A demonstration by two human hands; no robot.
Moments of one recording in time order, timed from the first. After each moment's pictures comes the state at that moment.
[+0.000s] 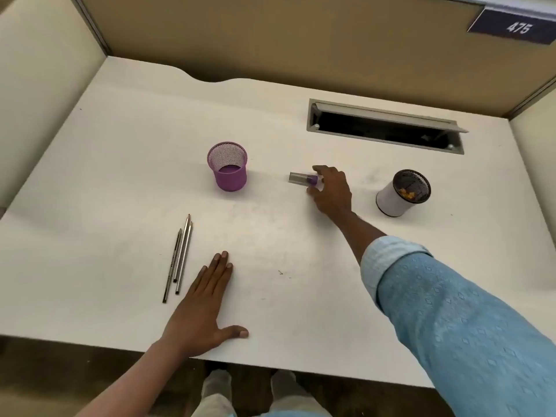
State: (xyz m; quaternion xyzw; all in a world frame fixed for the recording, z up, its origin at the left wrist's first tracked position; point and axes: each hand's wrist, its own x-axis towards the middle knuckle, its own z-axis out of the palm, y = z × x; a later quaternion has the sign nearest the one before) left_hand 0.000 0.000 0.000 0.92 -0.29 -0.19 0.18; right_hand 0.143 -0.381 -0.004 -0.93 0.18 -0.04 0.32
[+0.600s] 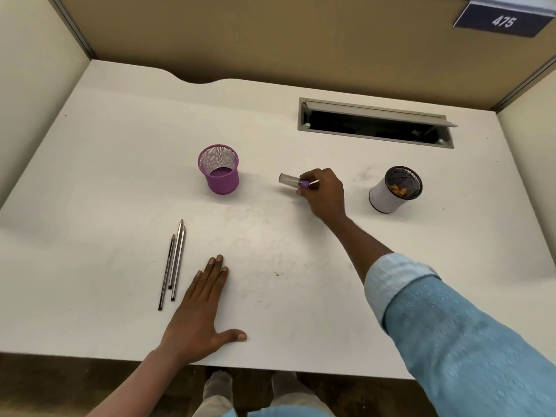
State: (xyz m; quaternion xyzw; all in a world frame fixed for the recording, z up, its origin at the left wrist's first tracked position) left_hand -0.001 -0.001 -0.003 0.92 -0.28 -0.20 0.20; right_hand 0.128 -0.372 0.010 -0.89 0.20 -0.10 0.41
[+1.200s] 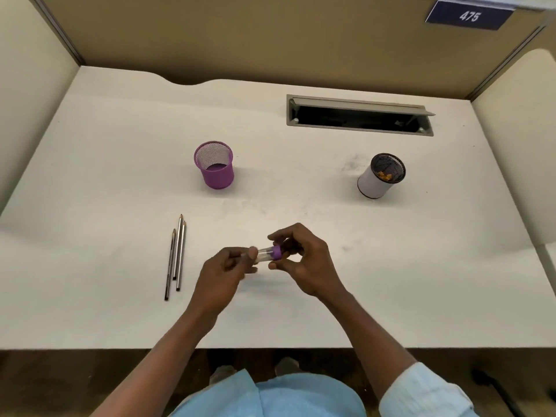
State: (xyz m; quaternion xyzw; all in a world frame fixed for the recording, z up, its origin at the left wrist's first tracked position) left_hand 0.007 -0.066 0.090 0.74 0.07 -0.30 0.60; right_hand -0.040 -0.265 0.072 -0.80 0.09 -0.07 0.59
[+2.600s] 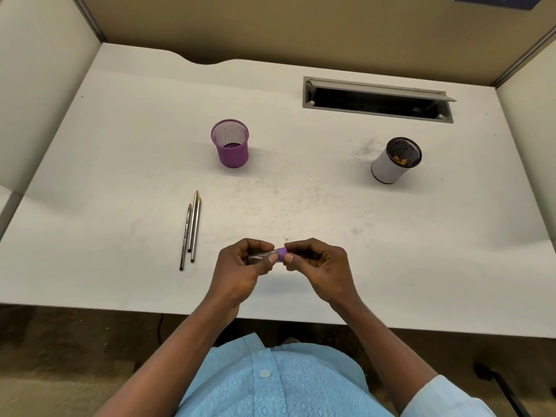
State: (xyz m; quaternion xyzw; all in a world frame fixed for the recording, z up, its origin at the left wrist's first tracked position) left_hand -0.030 -0.063 0.094 0.72 0.10 -0.29 0.63; right_hand -0.097 -0.247 0.069 -0.74 0.16 -0.04 0.65
